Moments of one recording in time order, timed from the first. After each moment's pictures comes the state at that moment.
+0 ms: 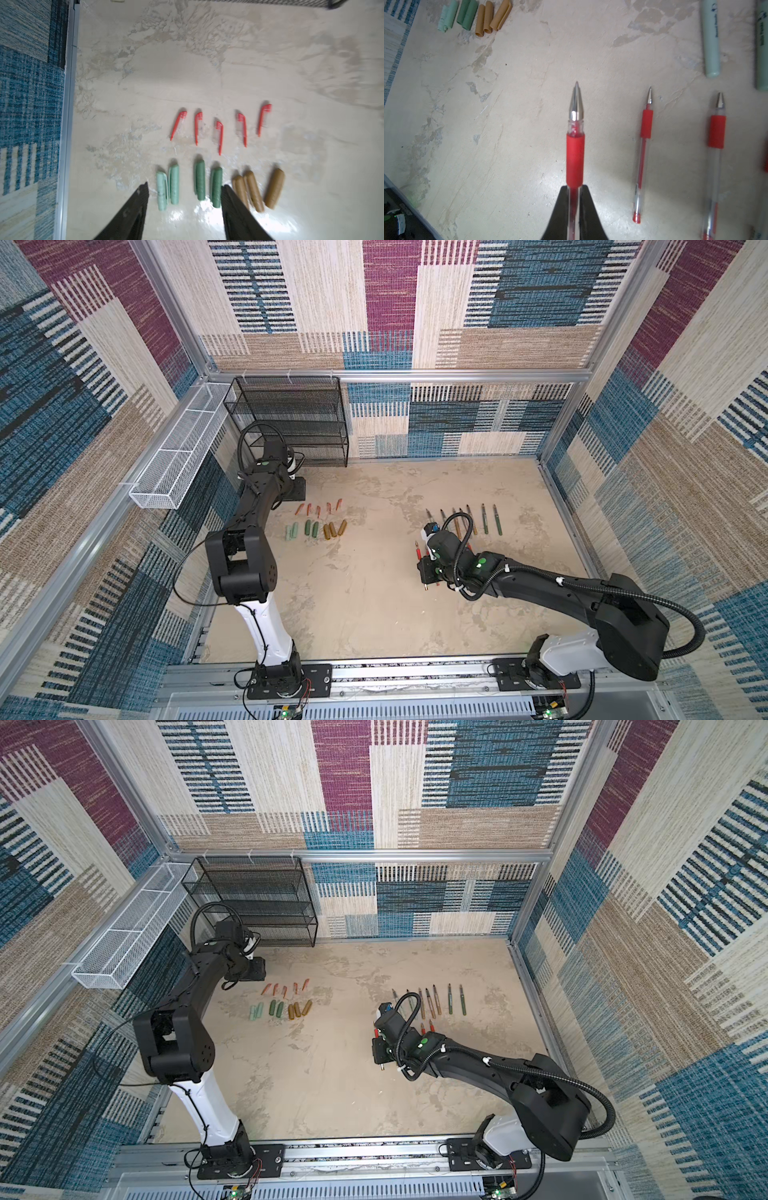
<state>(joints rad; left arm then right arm) 0.08 1.85 1.66 -0.83 0.00 0.03 0.83 1.43 0.84 -0.29 0.04 0.58</state>
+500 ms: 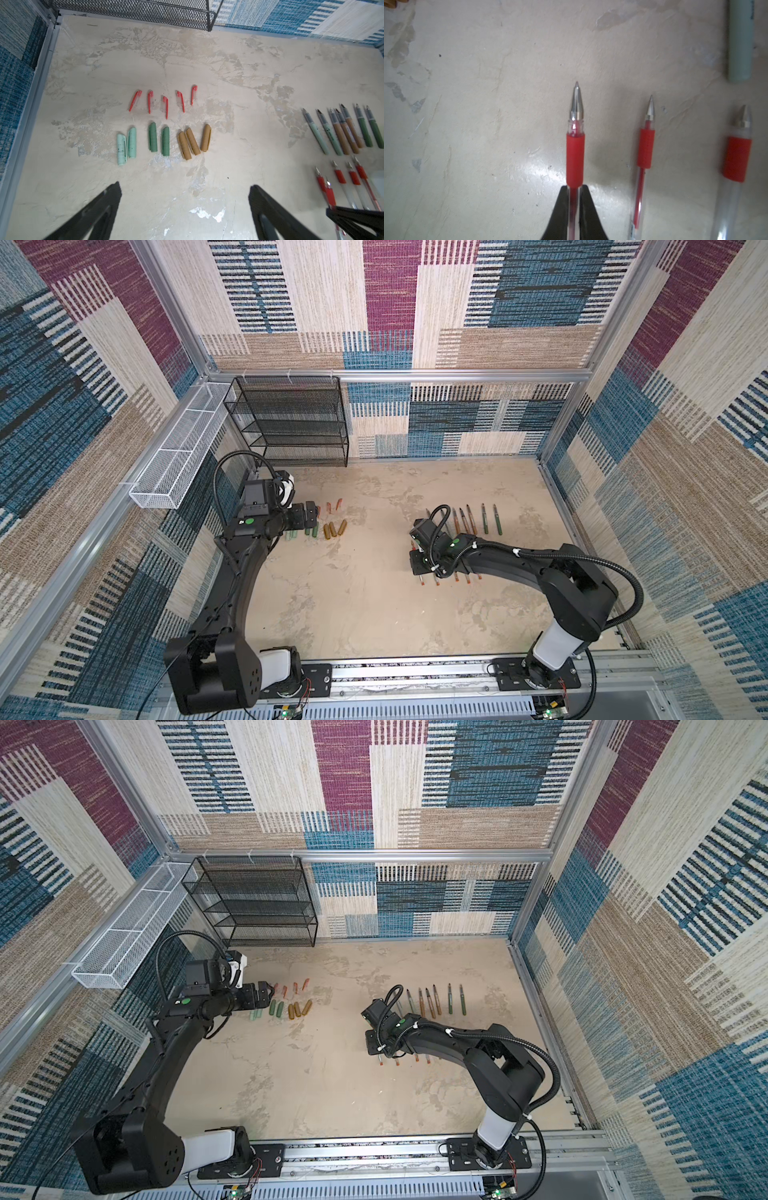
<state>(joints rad) 0.08 1.24 1.07 -0.59 0.22 -0.03 0.79 1.72 1.05 -0.43 0.05 0.56</state>
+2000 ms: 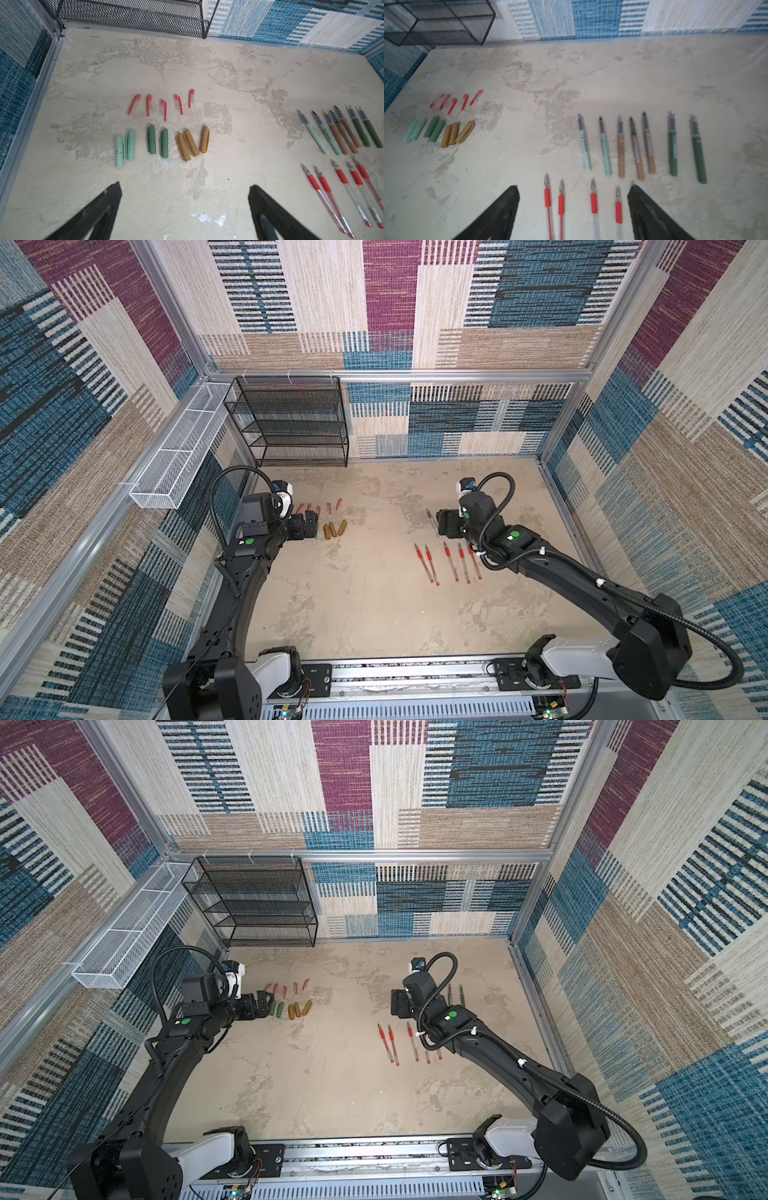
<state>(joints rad) 0.09 1.14 0.89 -0.42 0.24 0.00 0.59 1.25 0.96 -0.32 0.31 0.37</state>
